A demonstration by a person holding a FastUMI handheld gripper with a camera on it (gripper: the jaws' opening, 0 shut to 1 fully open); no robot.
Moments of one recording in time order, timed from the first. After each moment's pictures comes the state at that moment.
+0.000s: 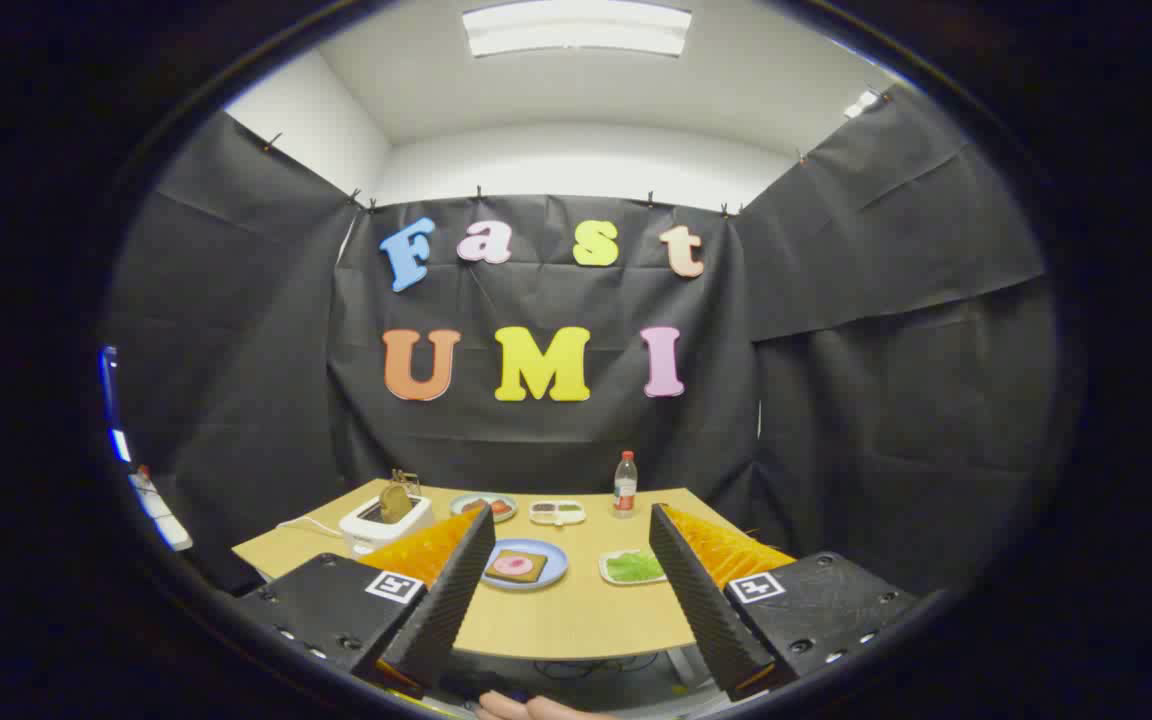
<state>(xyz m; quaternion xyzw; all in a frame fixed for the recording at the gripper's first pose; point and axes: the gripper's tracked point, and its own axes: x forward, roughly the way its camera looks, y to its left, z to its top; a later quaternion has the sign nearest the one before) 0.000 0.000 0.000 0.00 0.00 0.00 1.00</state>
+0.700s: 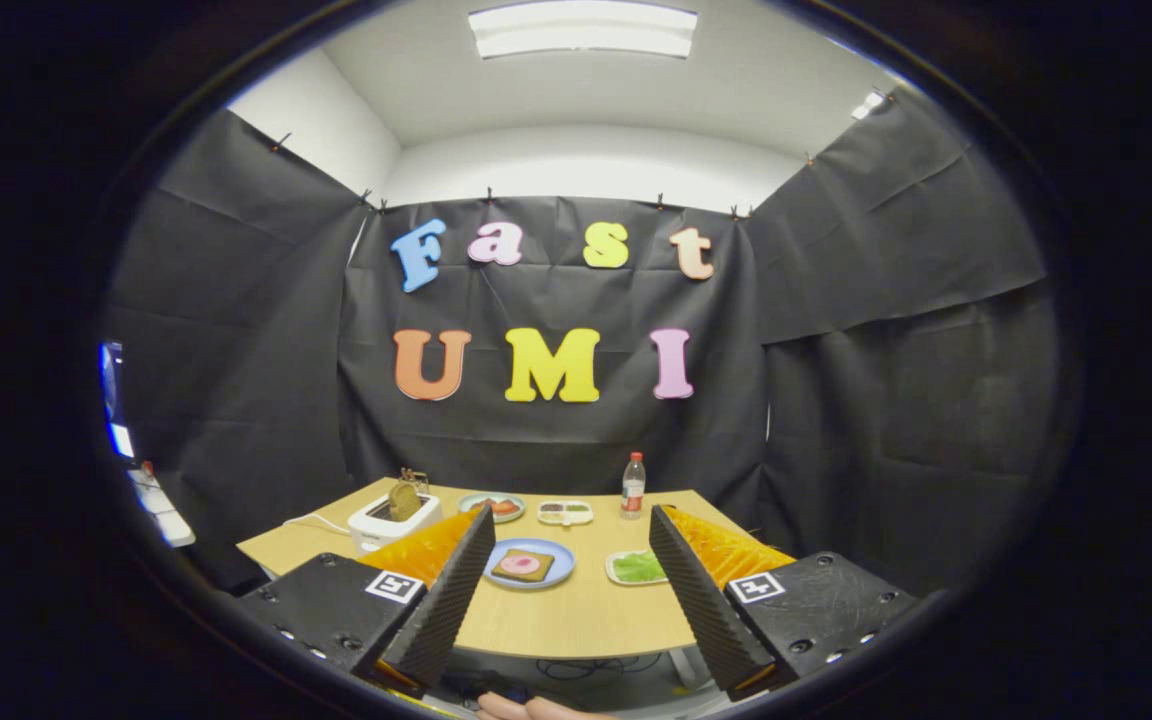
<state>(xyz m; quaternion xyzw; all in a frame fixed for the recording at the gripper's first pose) -0.003 0.000 0.000 0.00 0.00 0.01 1.00</state>
